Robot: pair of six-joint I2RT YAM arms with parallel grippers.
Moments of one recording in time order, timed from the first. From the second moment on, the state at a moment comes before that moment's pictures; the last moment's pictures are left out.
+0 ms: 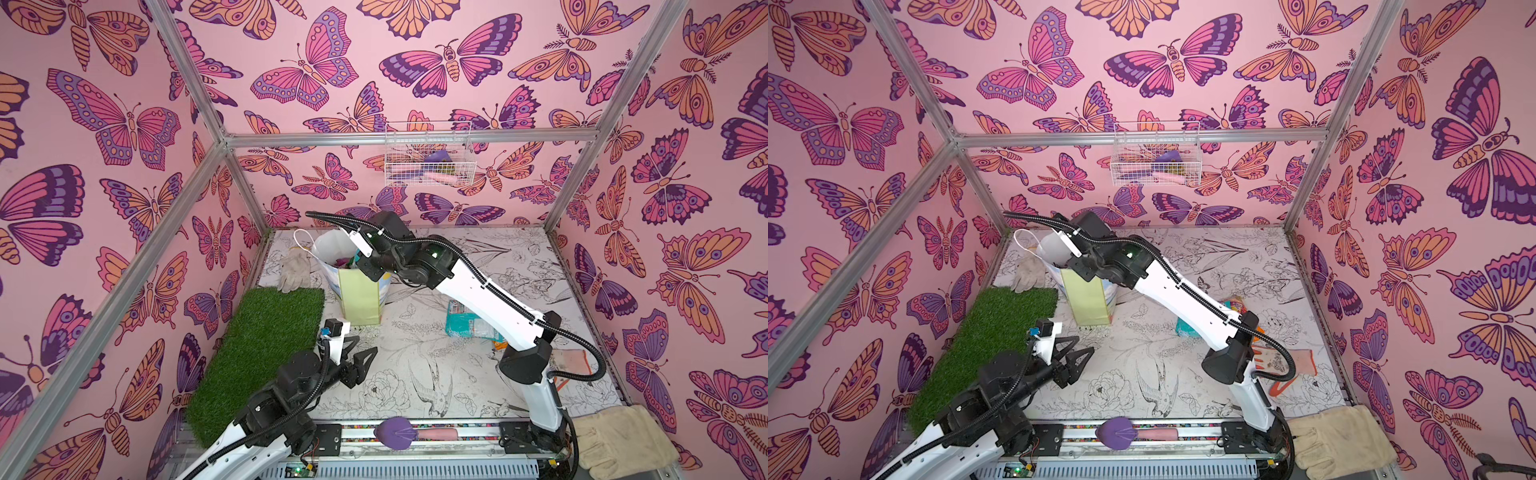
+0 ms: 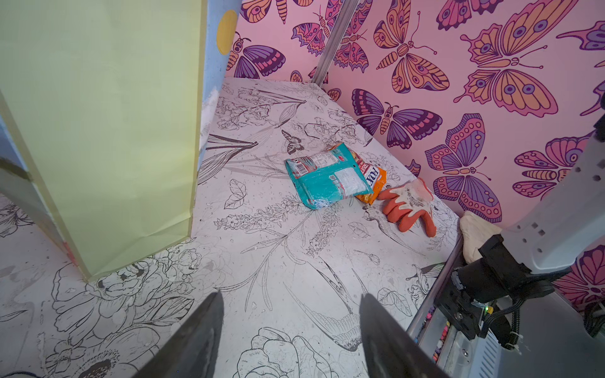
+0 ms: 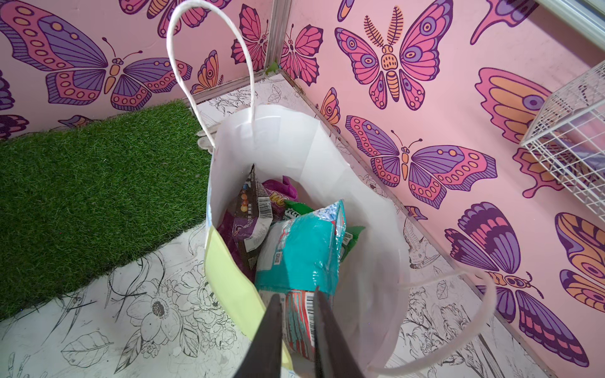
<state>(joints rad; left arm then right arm) -0.79 0.29 0.41 -0.41 0.00 -0.38 1.01 2.10 2.48 -0.99 0.27 -0.12</state>
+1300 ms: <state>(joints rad) -0.79 0.52 0.52 -0.39 -0.01 -0.36 1.02 1.61 1.97 -0.87 0.35 0.04</state>
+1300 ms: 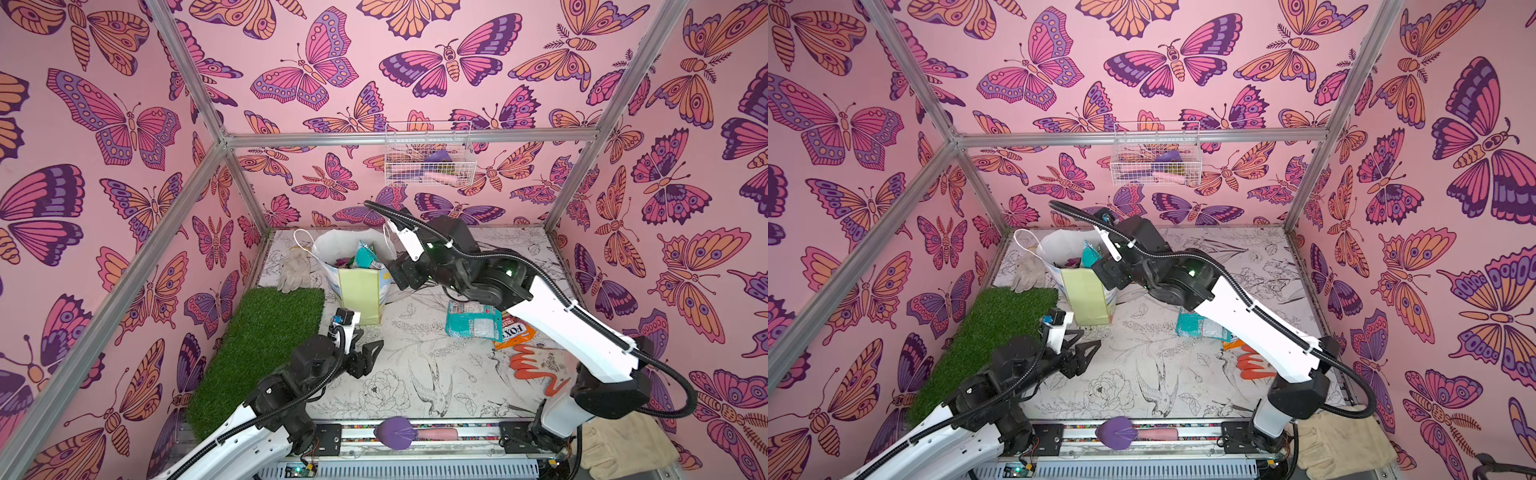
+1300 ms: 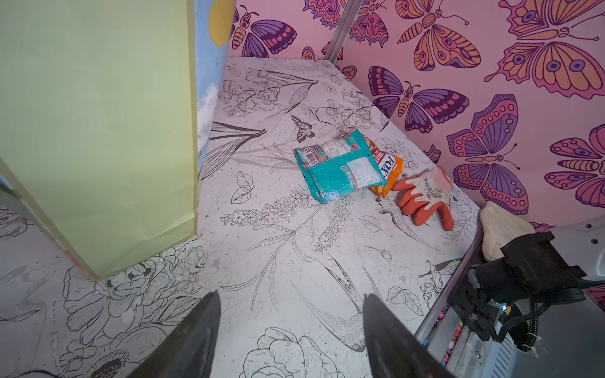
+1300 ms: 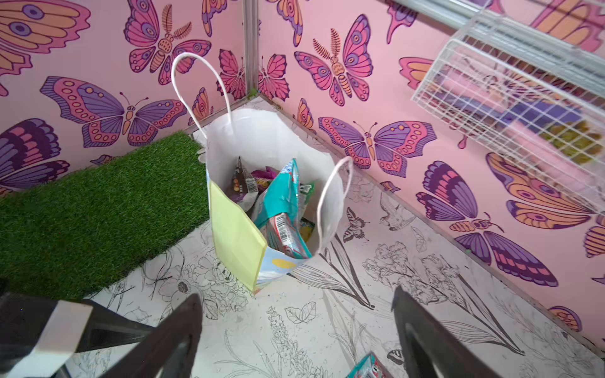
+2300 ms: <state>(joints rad) -0.96 1.29 0.91 -0.09 0.03 -0.23 0.69 0.98 1.18 -0.80 0.50 0.38</state>
